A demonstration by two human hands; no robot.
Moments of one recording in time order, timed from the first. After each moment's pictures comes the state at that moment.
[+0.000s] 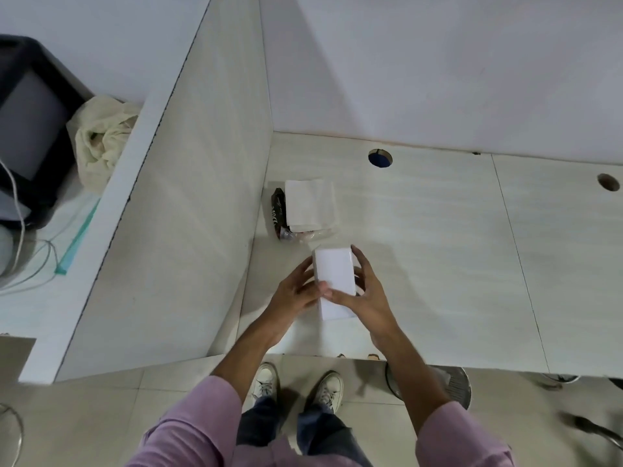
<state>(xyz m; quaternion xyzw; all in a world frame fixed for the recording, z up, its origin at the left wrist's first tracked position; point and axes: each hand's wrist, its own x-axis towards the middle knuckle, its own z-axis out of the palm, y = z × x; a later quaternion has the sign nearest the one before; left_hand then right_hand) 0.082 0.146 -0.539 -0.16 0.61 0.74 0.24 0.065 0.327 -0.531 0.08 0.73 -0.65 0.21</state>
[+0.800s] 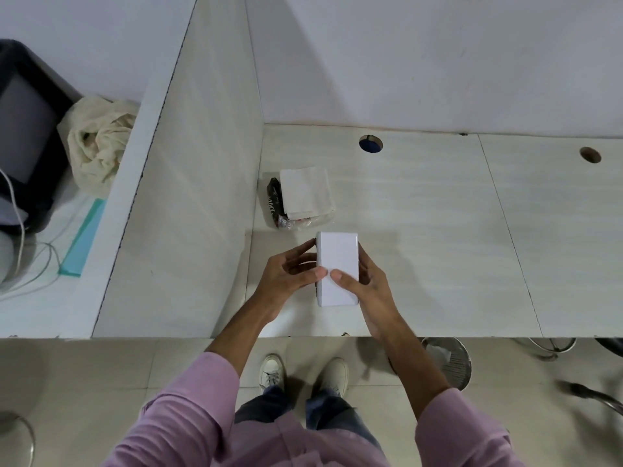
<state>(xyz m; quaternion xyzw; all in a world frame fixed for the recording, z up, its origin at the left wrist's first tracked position) 0.084 0.127 -0.525 -0.11 0.60 0.77 0.19 0.096 0.318 -0.522 0.10 0.65 -0.74 0.18</state>
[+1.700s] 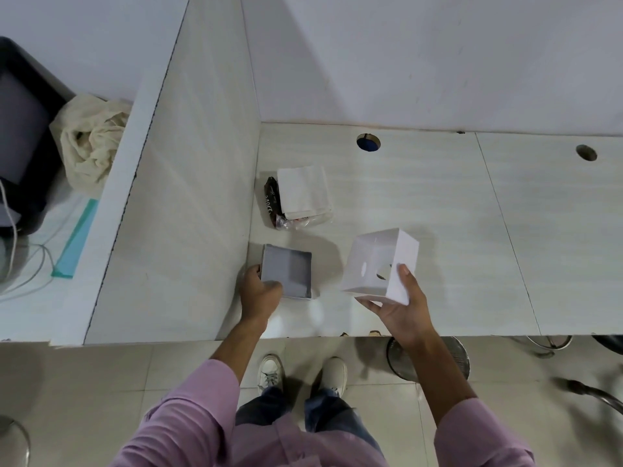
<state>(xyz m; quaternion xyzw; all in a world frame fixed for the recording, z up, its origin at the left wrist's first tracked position) 0.094 0.110 -0.584 -0.34 0.74 0.58 0.09 0.110 0.374 -0.532 0.24 0.45 -0.85 0.16</state>
